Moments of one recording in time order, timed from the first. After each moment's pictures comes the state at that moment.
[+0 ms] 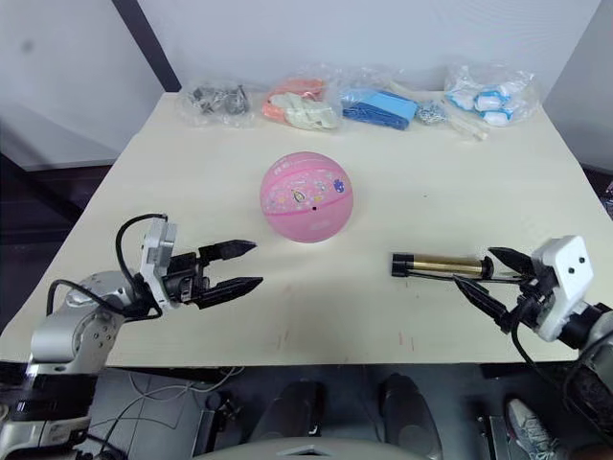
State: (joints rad) left arm -0.09 0.71 0.20 -0.09 -0.65 0.43 -1.23; right arm 0.29 -0.67 -0.54 -0.66 0.68 0.67 0.76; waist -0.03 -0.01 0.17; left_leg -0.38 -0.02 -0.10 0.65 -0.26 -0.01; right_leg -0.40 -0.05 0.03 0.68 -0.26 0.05
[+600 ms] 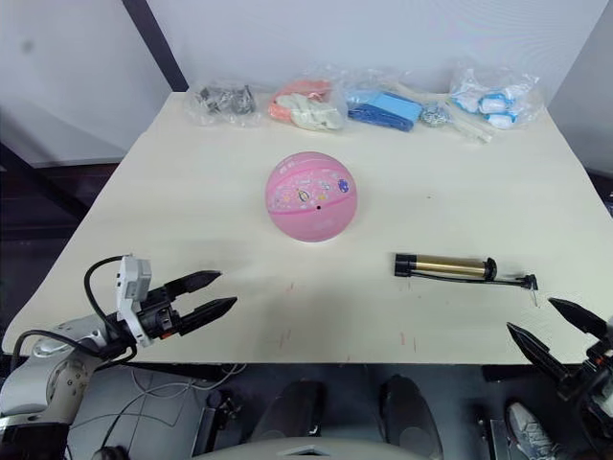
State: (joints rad) left arm 0.15 0.70 0.31 -0.07 -0.62 0.37 -1.13; right arm 0.71 -0.55 -0.78 -0.62 0.69 0.45 0.88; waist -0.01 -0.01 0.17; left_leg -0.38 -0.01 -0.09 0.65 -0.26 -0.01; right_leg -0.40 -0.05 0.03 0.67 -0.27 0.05
